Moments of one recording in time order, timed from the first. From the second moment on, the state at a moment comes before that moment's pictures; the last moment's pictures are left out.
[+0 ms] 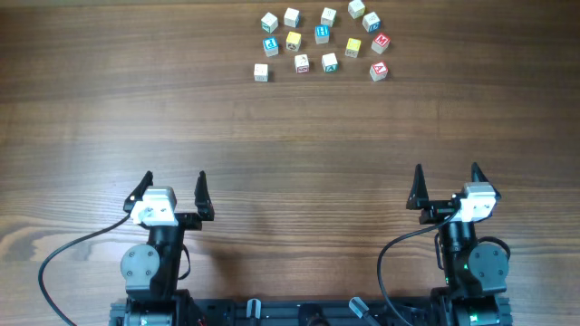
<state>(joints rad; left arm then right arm) 0.01 0.01 0.01 -0.07 0.05 -0.06 0.09 0.02 0.02 0.00 0.07 -0.01</state>
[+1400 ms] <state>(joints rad) 0.01 0.02 0.04 -0.04 0.05 -0.07 0.09 0.02 0.02 0.00 0.07 -0.01</state>
